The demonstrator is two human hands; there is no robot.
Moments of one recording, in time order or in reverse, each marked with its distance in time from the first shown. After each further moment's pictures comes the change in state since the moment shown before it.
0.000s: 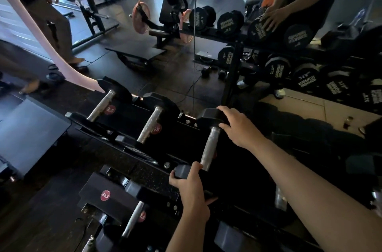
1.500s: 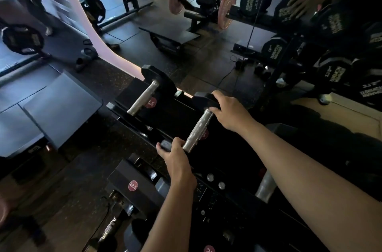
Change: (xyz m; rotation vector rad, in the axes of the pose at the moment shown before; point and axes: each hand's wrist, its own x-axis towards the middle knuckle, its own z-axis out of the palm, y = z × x) left_hand 0.127 0.145 -0.066 -0.161 0.132 0.135; right_hand 0.144 -0.146 0.077 0.037 -0.111 -0.115
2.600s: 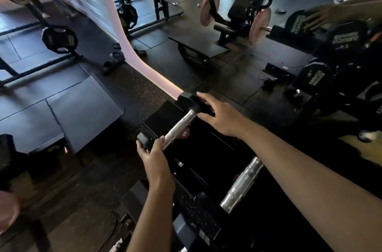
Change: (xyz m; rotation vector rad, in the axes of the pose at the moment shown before) left_hand 0.104 0.134 -0.036 -0.092 0.126 0.211; right_hand 0.140 -0.099 0.029 0.142 -0.201 -0.221
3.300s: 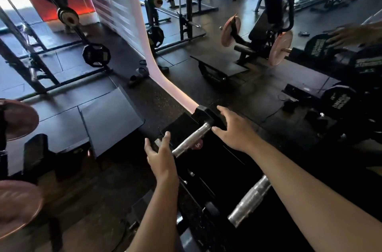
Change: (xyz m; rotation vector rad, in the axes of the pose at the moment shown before) left_hand -0.004 0.023 0.005 -0.056 0.125 0.199; right_hand -0.013 -0.012 0.002 0.007 0.112 0.020
